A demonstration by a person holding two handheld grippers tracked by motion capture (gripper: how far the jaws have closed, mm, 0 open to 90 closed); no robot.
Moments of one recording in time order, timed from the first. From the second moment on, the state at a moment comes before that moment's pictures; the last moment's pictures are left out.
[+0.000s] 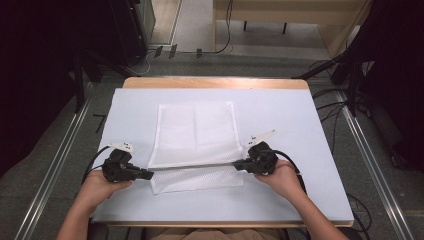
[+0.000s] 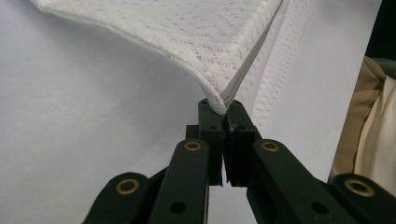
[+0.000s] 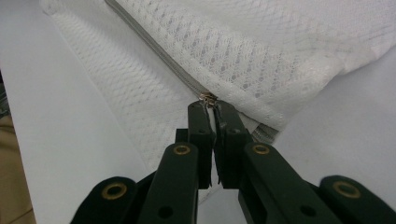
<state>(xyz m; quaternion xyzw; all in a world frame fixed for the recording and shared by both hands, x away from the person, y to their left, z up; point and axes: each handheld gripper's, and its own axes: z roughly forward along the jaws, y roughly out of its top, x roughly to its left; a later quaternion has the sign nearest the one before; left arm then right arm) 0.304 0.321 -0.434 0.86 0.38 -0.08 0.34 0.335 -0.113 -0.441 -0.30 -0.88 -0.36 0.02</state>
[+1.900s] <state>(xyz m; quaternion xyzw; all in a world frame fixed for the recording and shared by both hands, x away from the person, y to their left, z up) 0.307 0.348 -0.423 0.79 0.47 0.06 0.39 0.350 -0.176 -0.434 -0.35 -0.81 -0.44 -0.12</state>
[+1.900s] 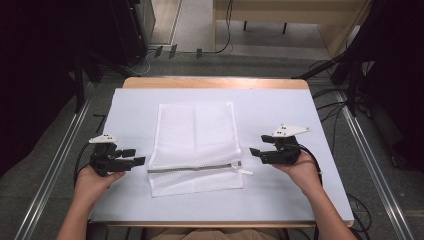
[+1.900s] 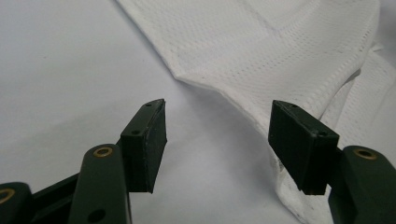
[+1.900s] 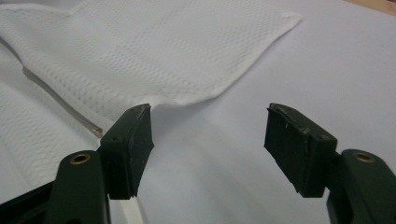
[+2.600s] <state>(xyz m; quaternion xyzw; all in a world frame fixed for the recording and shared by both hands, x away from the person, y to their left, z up) 0.313 0.358 -0.429 0.77 0.51 0.07 0.37 0.368 -0.194 -0.453 -0.40 -0.81 -0.41 -0.13</state>
